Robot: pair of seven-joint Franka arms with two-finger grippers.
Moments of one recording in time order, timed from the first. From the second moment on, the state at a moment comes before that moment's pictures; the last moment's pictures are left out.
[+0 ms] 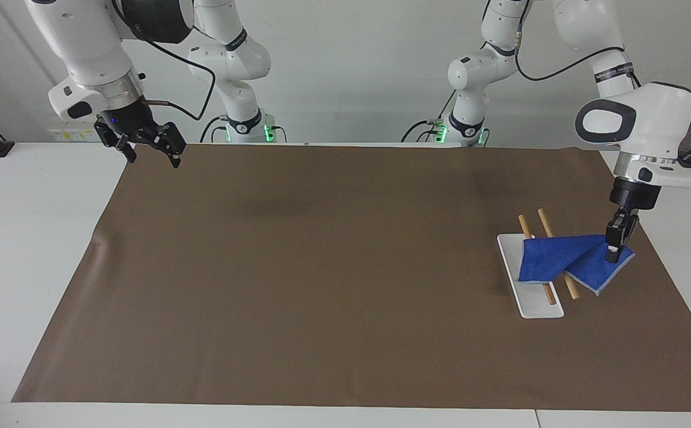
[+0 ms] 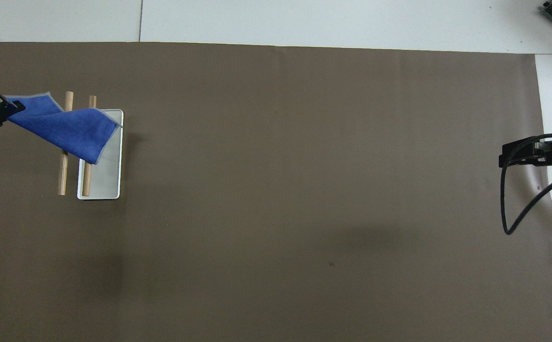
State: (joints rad) left arm 0.39 0.06 -0.26 -2.09 -0.46 2.70 -0.10; right arm 0.06 -0.03 -0.10 -1.62 -0.03 1.57 0.09
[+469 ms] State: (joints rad) left arm 0.39 0.02 -0.26 -2.18 -0.46 2.70 -0.10; right arm 0.07 -0.04 -0.10 -1.62 -0.03 1.53 0.09
